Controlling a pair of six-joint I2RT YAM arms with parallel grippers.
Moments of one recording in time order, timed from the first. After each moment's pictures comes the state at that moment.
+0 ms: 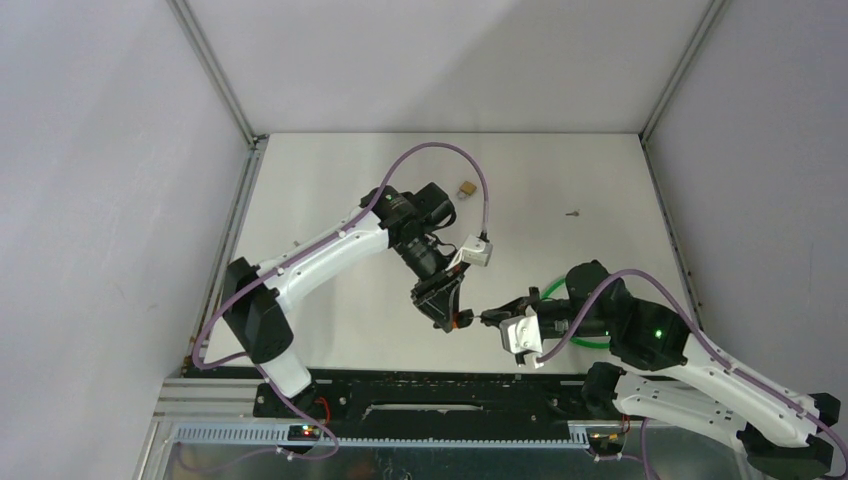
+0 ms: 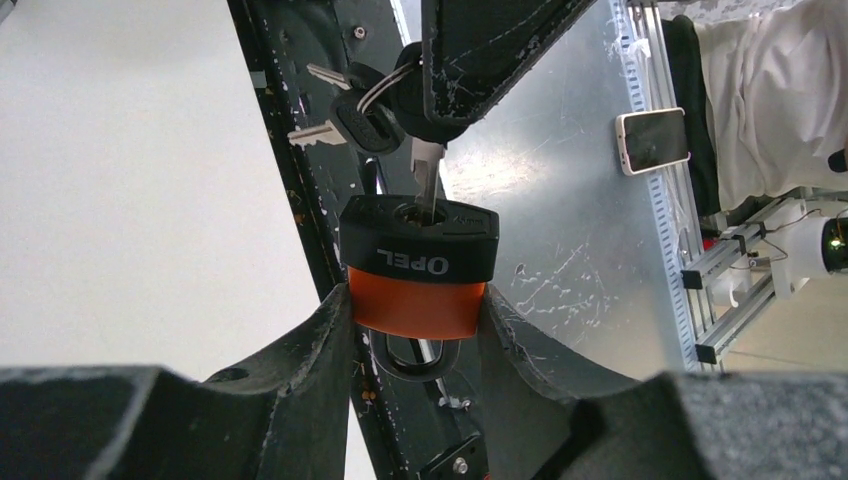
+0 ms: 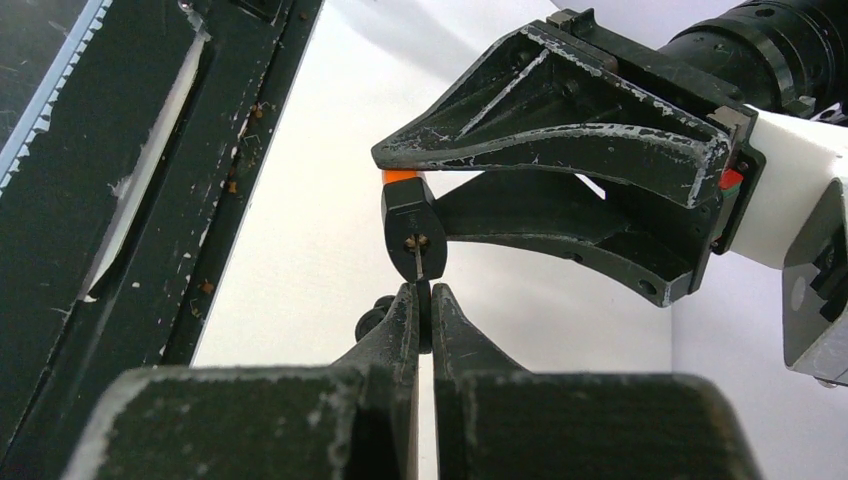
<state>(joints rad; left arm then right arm) -0.85 1.67 1.57 -1.28 1.04 0.67 1.02 0.68 0.84 -0.58 -0.45 -0.85</state>
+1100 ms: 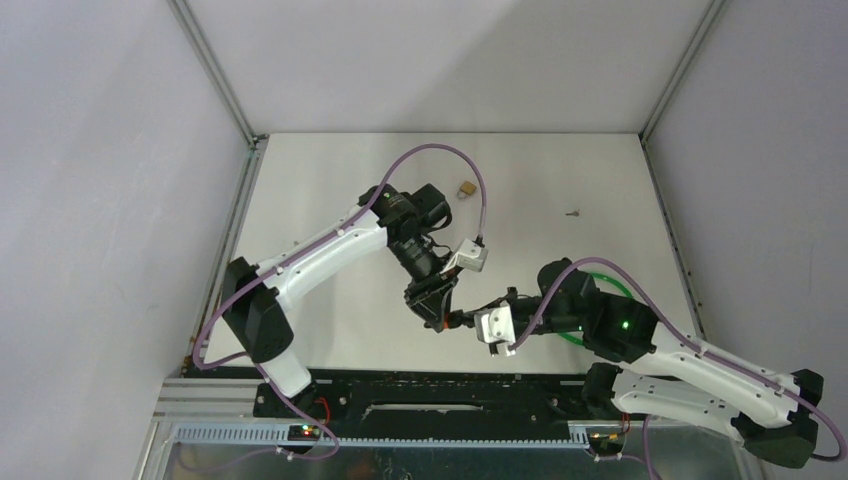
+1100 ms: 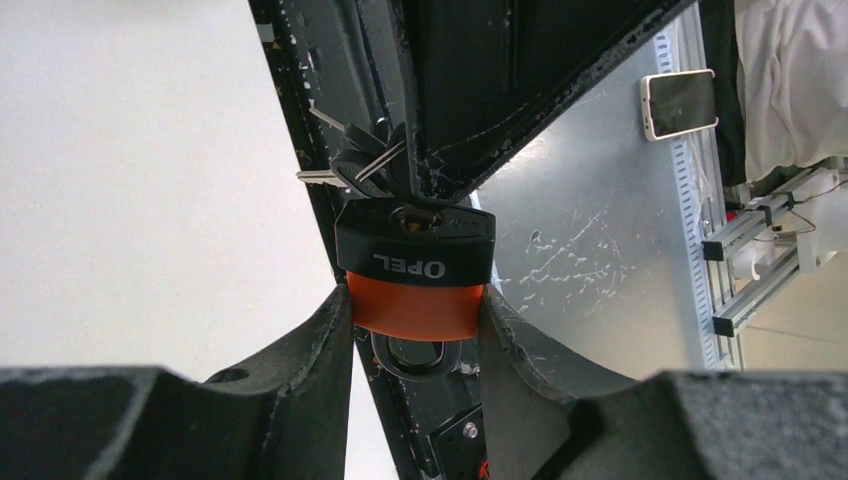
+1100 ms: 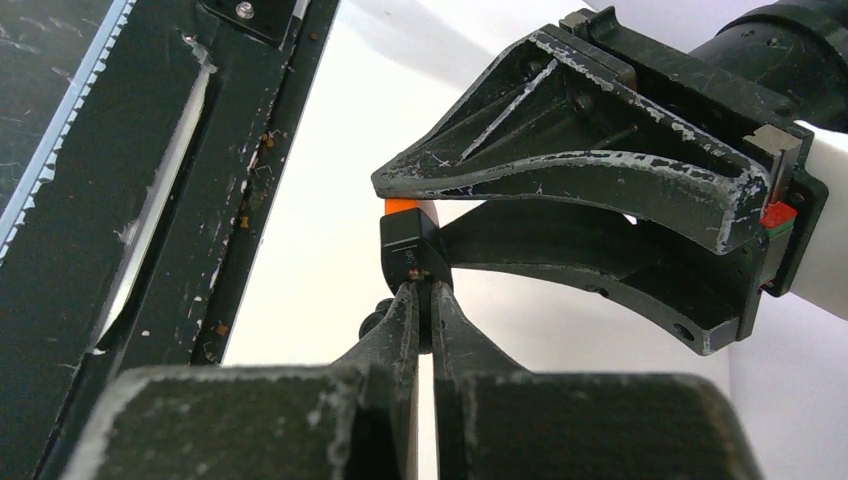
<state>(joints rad) -0.83 1.67 1.57 -1.36 0.98 0.77 1.06 0.80 0.80 -0.43 -0.43 -0.75</state>
